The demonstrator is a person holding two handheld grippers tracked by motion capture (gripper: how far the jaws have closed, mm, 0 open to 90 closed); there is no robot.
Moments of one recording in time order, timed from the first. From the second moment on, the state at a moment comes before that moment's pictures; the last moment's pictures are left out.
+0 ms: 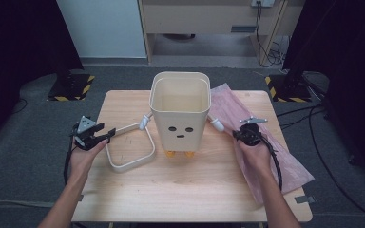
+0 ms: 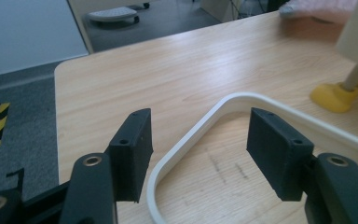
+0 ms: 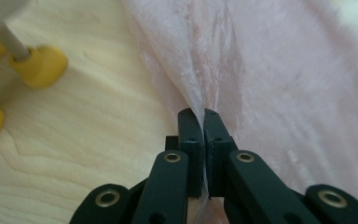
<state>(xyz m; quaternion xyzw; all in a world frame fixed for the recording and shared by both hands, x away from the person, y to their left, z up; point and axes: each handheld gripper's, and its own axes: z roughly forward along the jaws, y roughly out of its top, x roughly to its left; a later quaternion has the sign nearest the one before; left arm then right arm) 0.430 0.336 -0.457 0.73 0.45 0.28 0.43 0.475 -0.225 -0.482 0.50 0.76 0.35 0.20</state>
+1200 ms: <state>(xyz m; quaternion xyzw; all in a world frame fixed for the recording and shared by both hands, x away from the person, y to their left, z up) 0.483 0.313 -0.317 0.71 0.40 0.22 0.55 0.586 -0.159 -0.284 0.39 0.80 0.39 0.24</state>
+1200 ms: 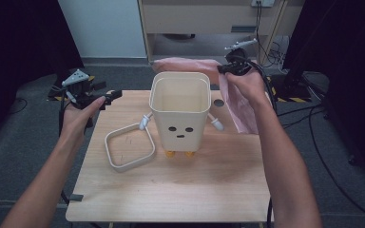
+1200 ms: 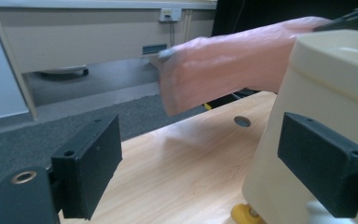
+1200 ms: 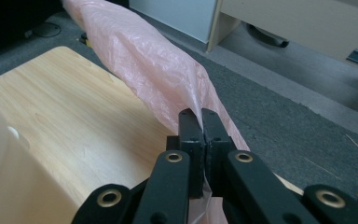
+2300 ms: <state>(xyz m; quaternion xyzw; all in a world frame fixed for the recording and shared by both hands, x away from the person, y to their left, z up) 0.544 0.270 -0.241 0.71 0.33 0.22 0.58 0.616 -0.088 -0.233 0.30 0.81 0.45 0.20</state>
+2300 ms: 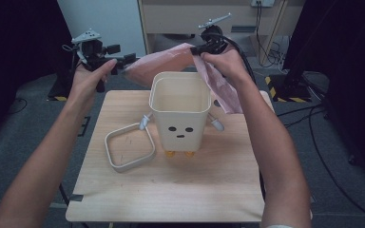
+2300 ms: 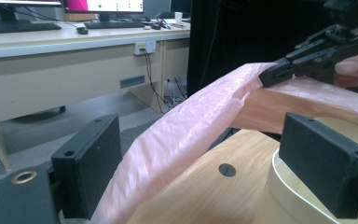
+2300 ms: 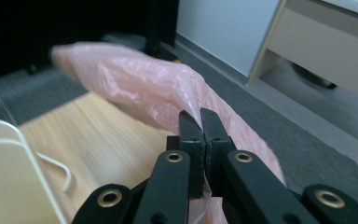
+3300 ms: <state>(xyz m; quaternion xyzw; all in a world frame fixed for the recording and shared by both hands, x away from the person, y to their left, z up) 0.582 0.220 -0.254 0.75 0.29 0.19 0.57 0.585 -0.049 -0.202 0.22 0.81 0.52 0.16</state>
